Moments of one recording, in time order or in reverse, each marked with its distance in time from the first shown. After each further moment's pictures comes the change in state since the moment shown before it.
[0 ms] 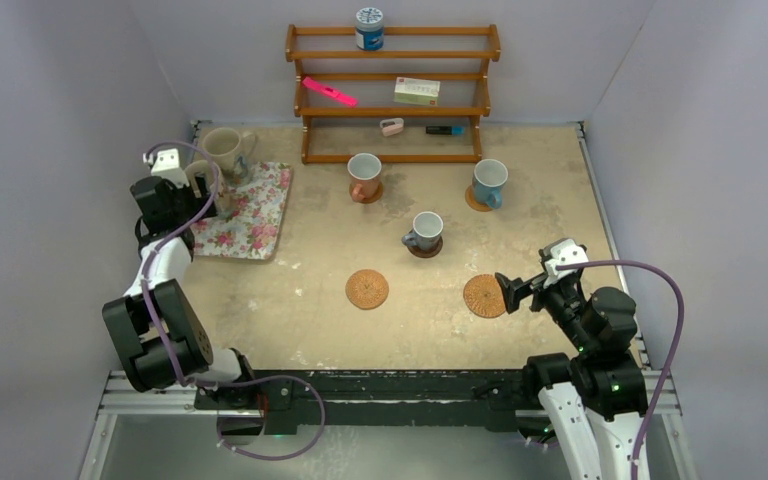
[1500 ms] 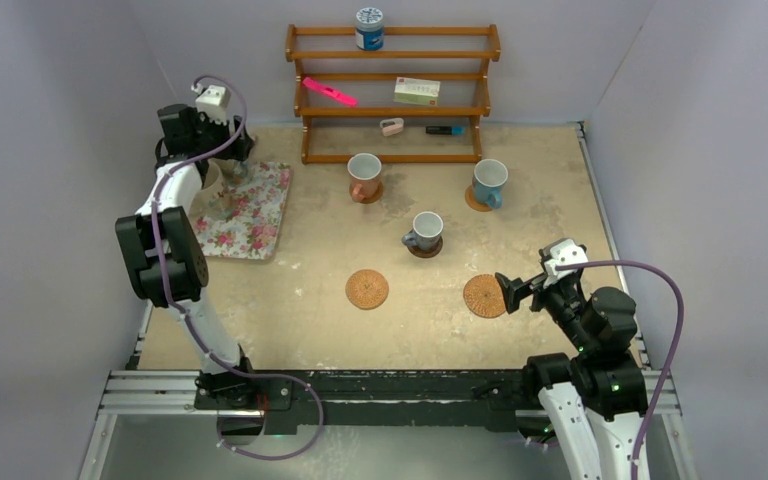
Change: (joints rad) left arm -0.171 0.506 0.669 -0.172 0.328 0.113; right arm 0.000 0.000 0.000 0.000 0.000 -0.006
